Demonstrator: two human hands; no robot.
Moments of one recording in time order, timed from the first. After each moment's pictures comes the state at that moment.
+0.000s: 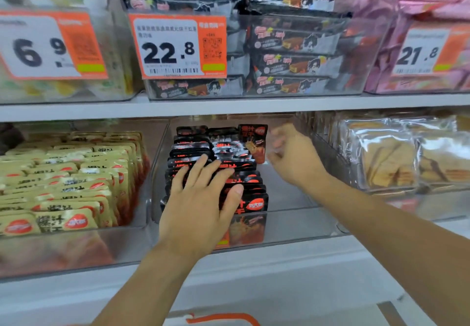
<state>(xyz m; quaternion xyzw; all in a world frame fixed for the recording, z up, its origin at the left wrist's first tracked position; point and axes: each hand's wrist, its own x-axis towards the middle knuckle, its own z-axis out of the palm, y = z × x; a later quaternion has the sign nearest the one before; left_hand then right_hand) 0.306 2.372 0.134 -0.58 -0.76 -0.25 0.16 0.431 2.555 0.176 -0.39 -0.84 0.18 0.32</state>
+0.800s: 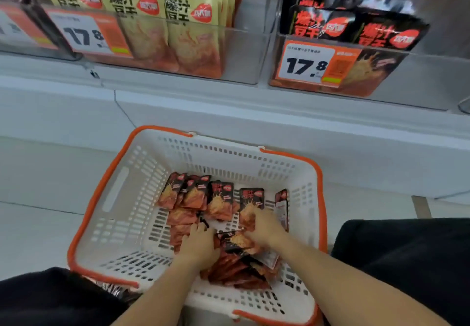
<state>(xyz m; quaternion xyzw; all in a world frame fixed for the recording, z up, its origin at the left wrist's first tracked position) 0.360 2.087 -0.178 -0.35 -0.85 0.05 -0.40 0.459 2.255 -0.156 -0.34 -0.83 0.36 -0.25</state>
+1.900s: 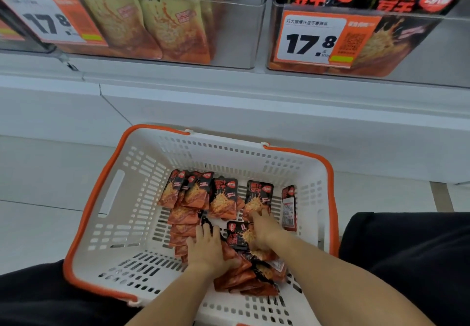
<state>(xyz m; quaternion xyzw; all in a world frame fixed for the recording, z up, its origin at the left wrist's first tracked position) 0.389 2.088 -0.187 -0.30 -0.85 0.15 -0.40 0.460 2.248 -0.224 -0.30 -0.82 0.28 -0.39</state>
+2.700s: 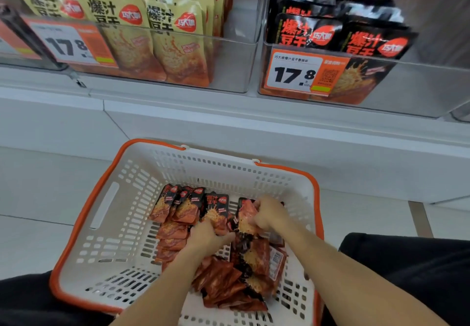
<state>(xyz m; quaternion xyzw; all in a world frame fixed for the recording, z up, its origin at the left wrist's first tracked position) 0.349 2.129 -0.171 -0.12 -0.85 -0.16 -0.50 0.432 2.298 -0.145 -0.40 -0.80 0.36 -0.26</state>
